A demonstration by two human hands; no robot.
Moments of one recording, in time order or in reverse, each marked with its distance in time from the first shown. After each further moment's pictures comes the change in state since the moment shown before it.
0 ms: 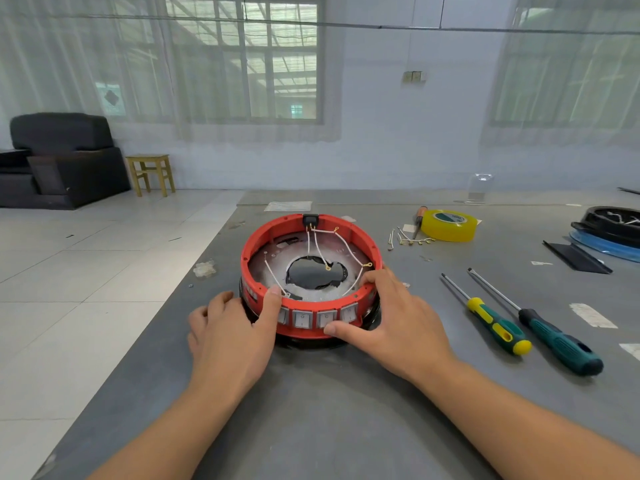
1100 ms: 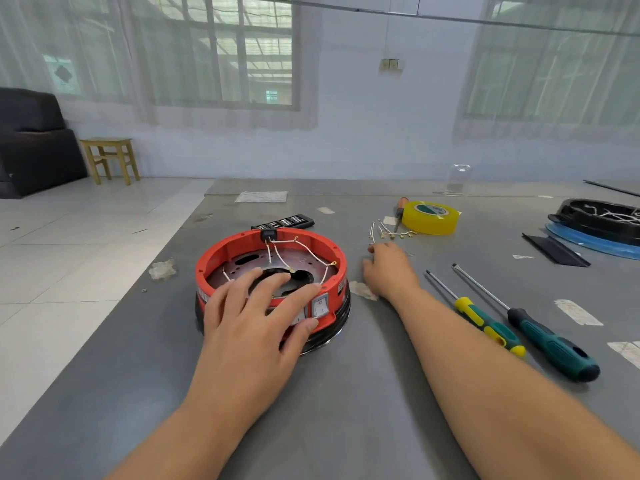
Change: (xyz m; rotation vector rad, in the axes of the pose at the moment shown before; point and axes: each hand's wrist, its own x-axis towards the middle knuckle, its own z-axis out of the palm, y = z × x) left_hand 0.004 0.018 0.033 0.225 0.139 0.704; right_hand 0.134 0.104 0.055 -0.174 -0.157 0.374
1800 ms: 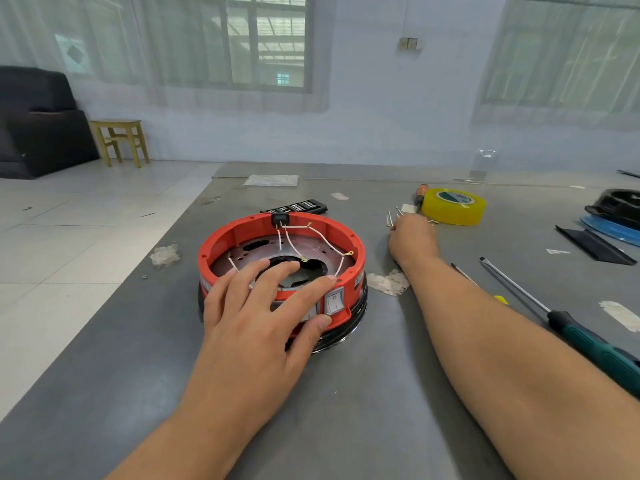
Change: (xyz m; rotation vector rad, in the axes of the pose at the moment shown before) left_hand -0.001 -0.007 0.008 -0.055 0.054 0.000; right_hand 0.059 0.008 0.005 -0.178 0.182 0.043
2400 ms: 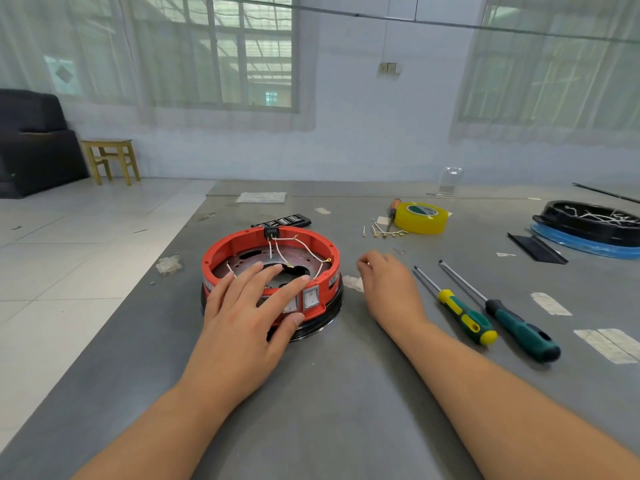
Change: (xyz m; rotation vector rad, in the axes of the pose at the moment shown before) left_hand -0.009 0.002 -0.019 -0.015 -0.075 0.052; right_hand -0.144 0.001 -0.057 0.305 0.068 -0.190
